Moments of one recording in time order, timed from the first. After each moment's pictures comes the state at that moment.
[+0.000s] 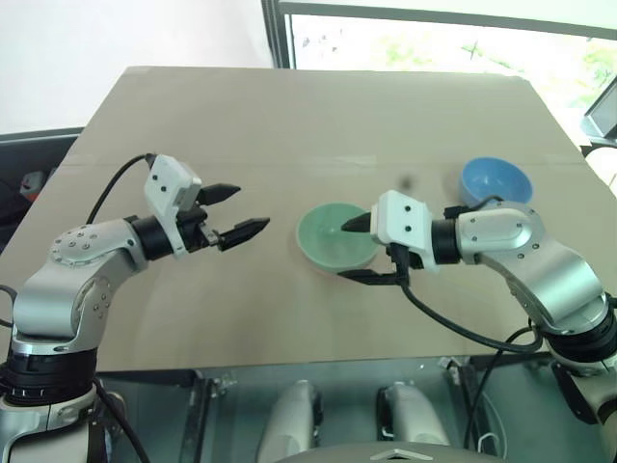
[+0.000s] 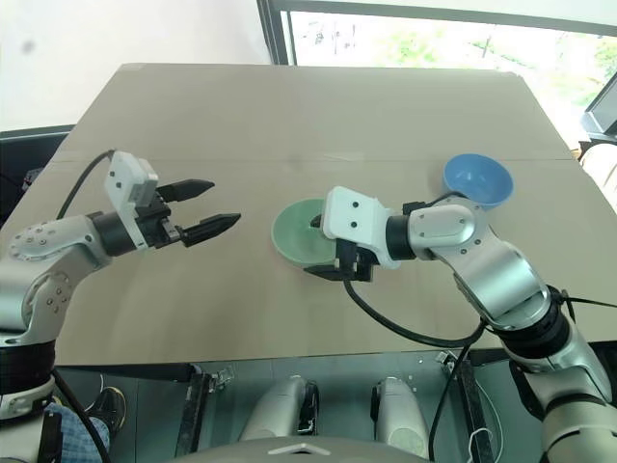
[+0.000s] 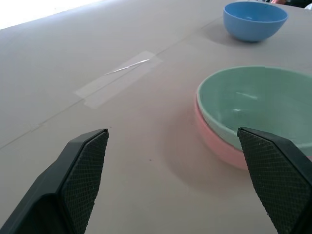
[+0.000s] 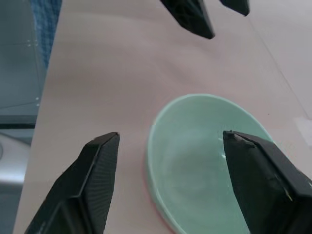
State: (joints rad) left arm -0.28 0.84 0.23 -0.26 -0.58 0.61 -0.85; right arm -0.67 -0.59 0.33 -0.59 0.26 0.88 0.94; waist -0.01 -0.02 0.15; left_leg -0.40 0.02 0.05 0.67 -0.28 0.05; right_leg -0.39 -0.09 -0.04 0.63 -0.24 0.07
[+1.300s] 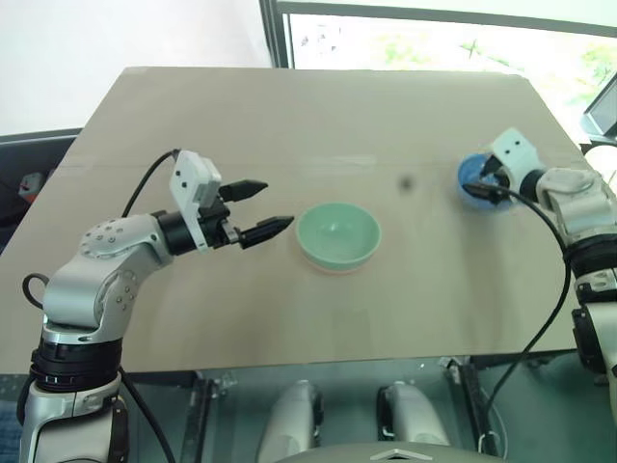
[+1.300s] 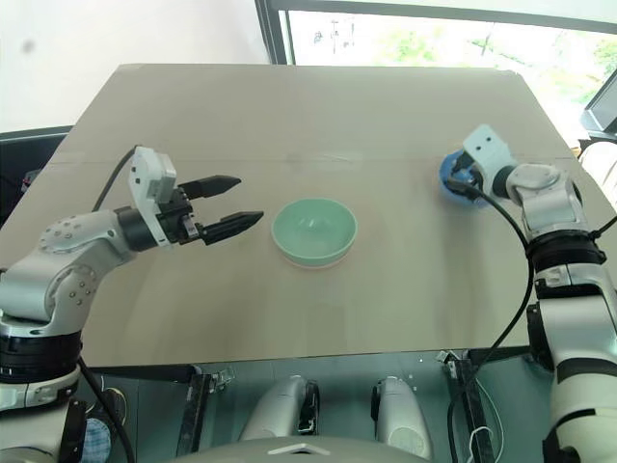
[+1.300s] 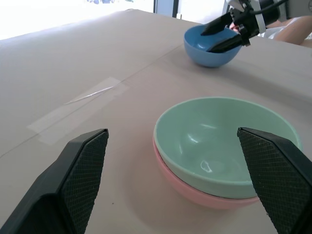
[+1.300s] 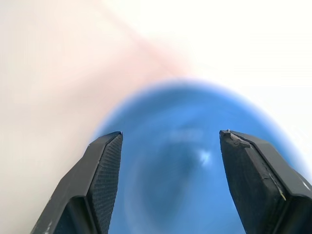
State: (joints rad) left arm -0.34 0.76 0.18 -0.27 -0.61 0.61 -0.88; right arm -0.92 -0.68 0.10 0.72 -0.03 0.24 0.76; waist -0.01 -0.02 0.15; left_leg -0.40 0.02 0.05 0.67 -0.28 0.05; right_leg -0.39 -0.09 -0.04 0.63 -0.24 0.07
